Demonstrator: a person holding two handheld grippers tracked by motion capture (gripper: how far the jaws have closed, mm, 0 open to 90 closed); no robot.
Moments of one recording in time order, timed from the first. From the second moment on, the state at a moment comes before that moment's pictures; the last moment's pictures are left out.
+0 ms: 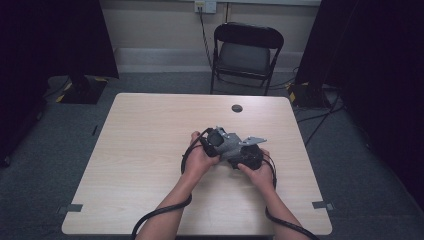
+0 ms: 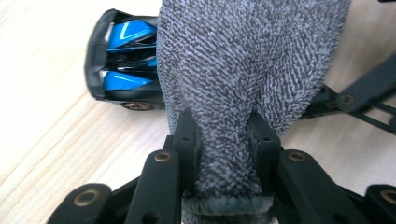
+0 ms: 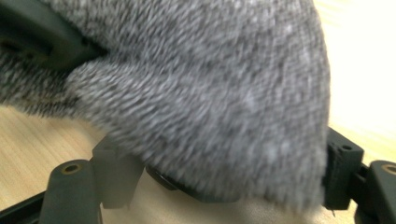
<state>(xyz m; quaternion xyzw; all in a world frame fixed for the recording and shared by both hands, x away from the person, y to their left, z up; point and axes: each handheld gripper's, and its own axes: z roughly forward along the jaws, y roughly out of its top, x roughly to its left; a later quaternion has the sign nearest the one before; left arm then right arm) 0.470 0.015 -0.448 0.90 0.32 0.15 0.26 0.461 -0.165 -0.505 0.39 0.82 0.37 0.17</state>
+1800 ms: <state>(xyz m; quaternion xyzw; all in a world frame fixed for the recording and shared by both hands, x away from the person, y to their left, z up) 0.506 0.063 -0.448 0.85 0.43 0.17 0.27 0.461 -0.165 -0.505 0.39 0.82 0.37 0.17</state>
